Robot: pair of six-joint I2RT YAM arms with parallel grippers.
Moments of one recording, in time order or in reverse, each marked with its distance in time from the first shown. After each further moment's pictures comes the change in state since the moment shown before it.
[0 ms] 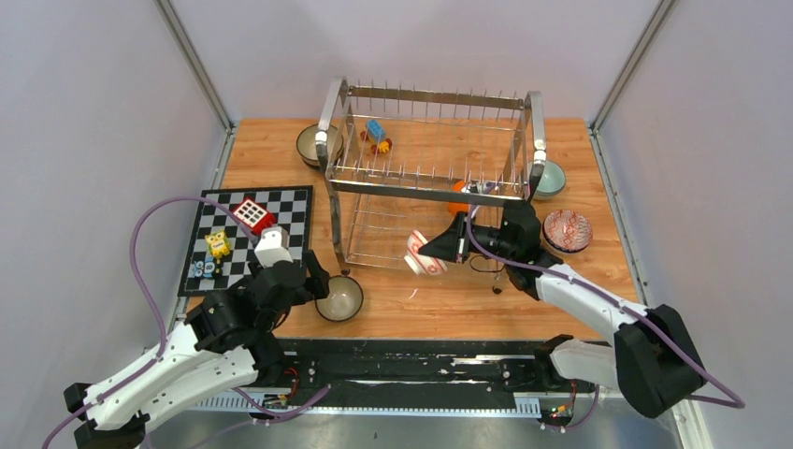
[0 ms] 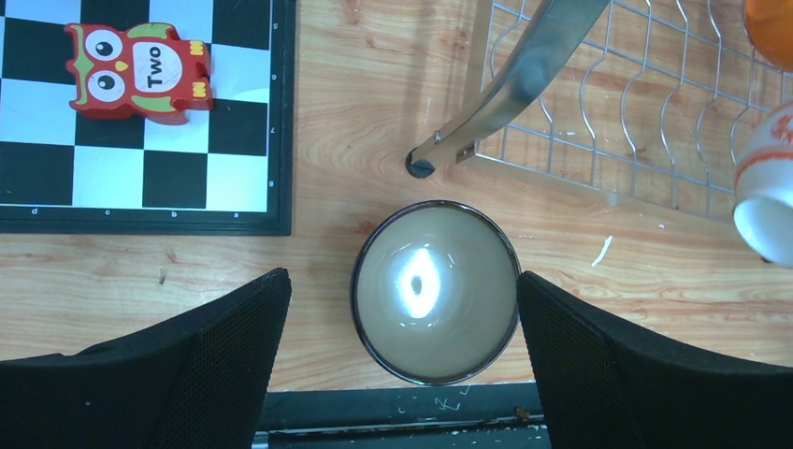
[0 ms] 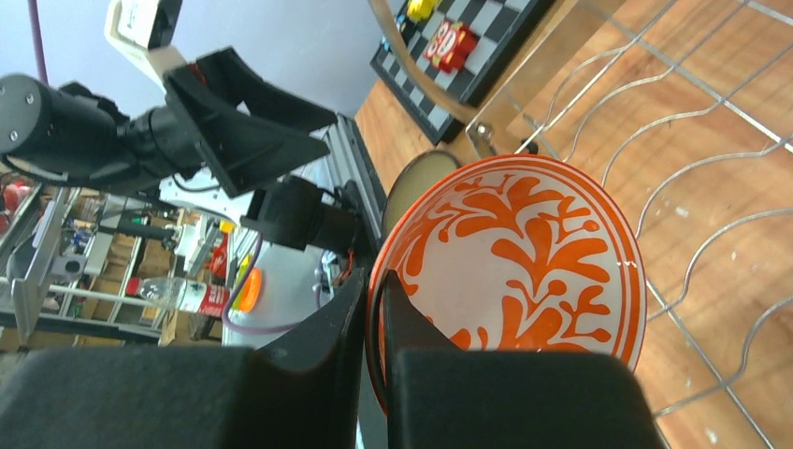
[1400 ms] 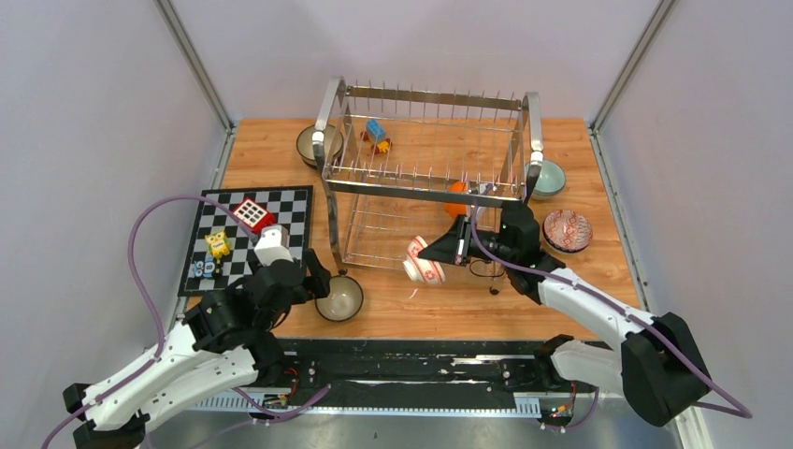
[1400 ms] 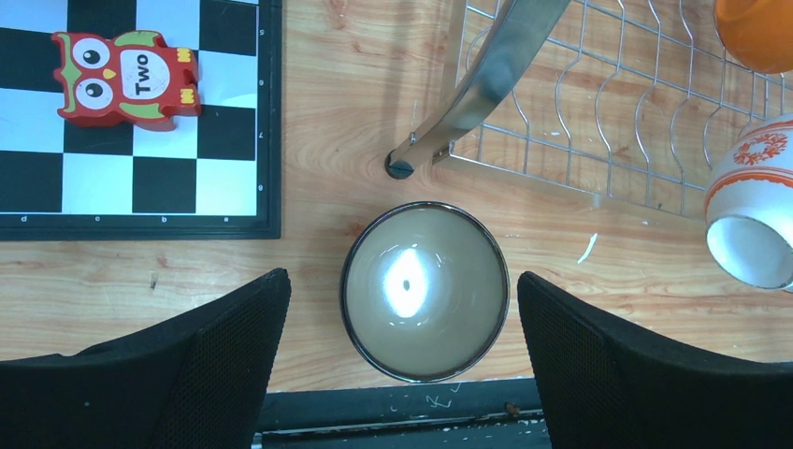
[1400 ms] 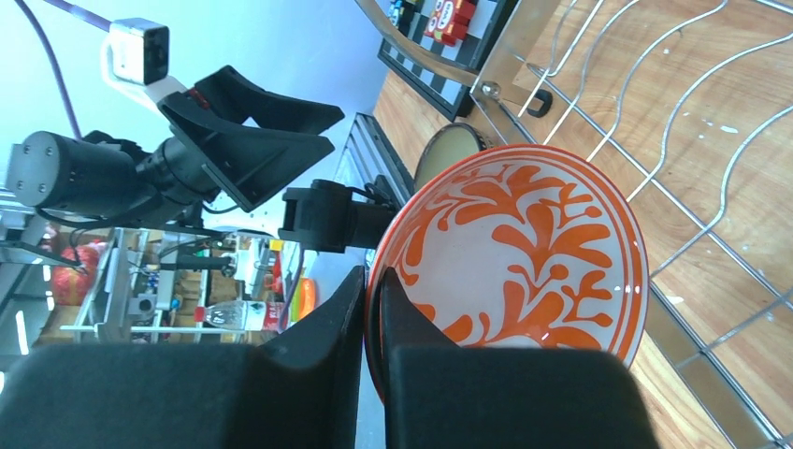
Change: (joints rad) left arm 0.000 0.002 0.018 0.008 0.015 0.011; right arm 0.025 -0.080 -0.003 -0.185 0.063 0.141
